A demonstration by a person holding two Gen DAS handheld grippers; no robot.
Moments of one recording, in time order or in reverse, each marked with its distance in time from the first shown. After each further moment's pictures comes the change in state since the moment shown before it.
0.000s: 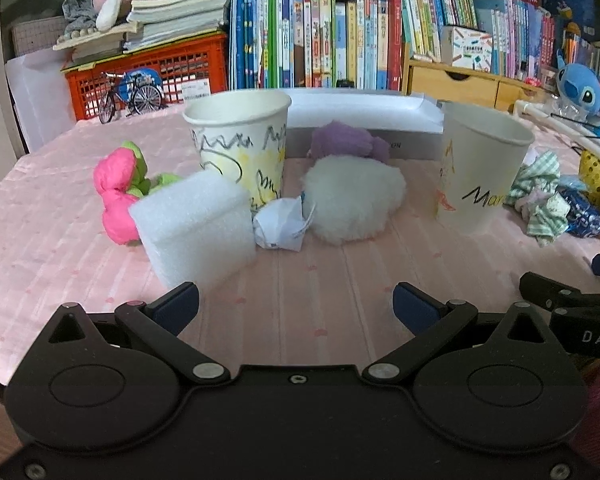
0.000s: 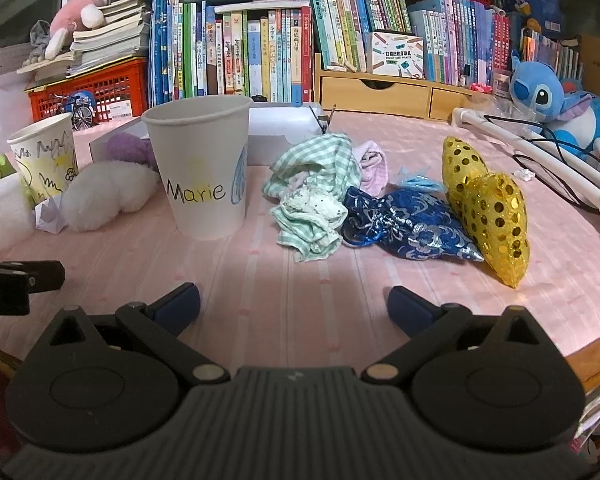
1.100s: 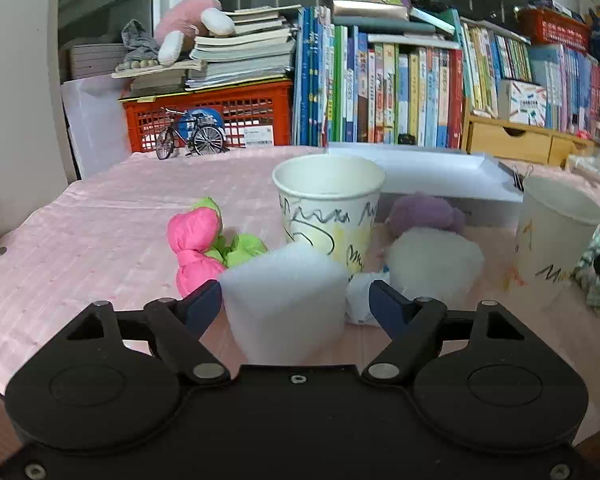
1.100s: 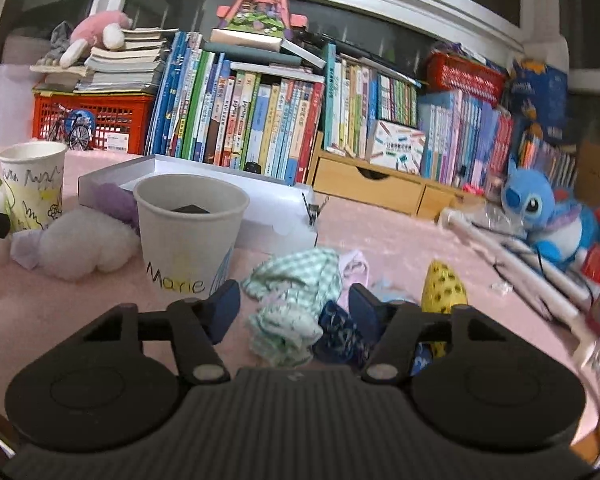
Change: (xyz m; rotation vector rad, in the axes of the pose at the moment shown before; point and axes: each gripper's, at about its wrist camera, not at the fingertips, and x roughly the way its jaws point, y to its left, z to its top) left arm 0.009 0.033 0.022 -0.065 -0.119 0.141; right arm 0.004 0.013 0.032 -0.210 -0.211 -0.092
